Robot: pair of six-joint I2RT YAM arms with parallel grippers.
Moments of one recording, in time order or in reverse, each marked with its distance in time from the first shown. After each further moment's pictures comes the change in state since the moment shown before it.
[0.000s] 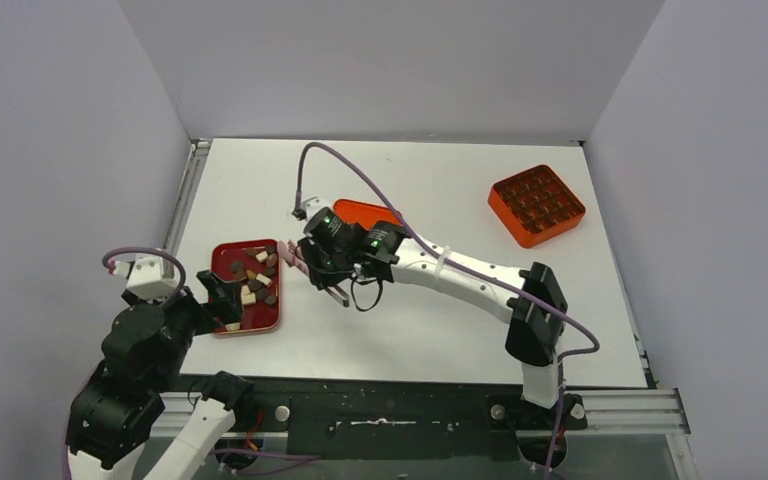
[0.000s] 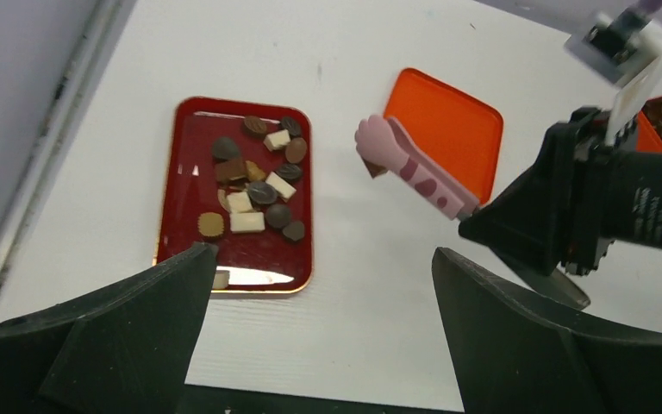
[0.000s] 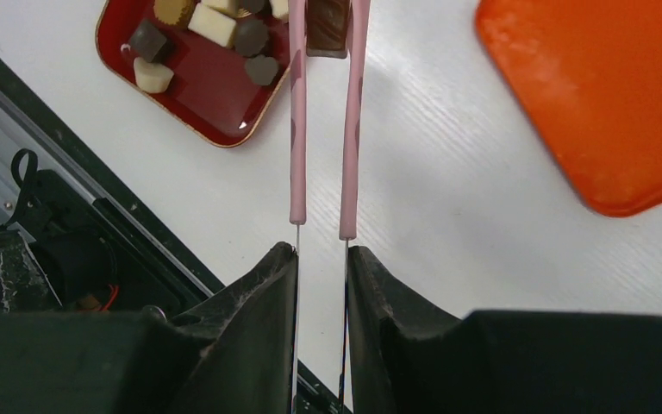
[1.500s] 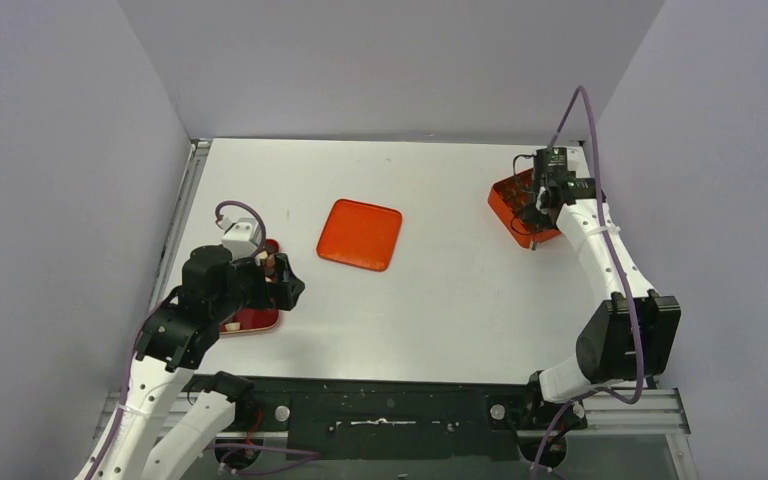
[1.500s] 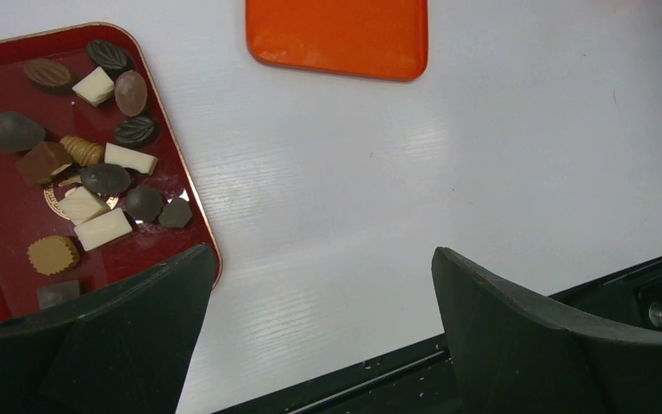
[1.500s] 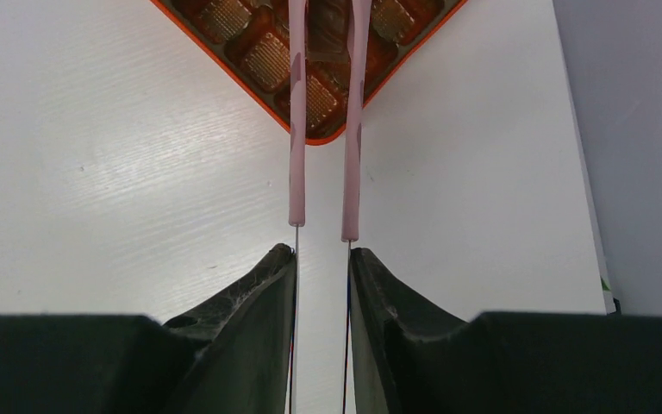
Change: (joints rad) left arm 0.036 0.294 -0.238 0.257 0.490 0.110; right arm -1.024 -0.435 -0.419 -0.127 0.266 -0.159
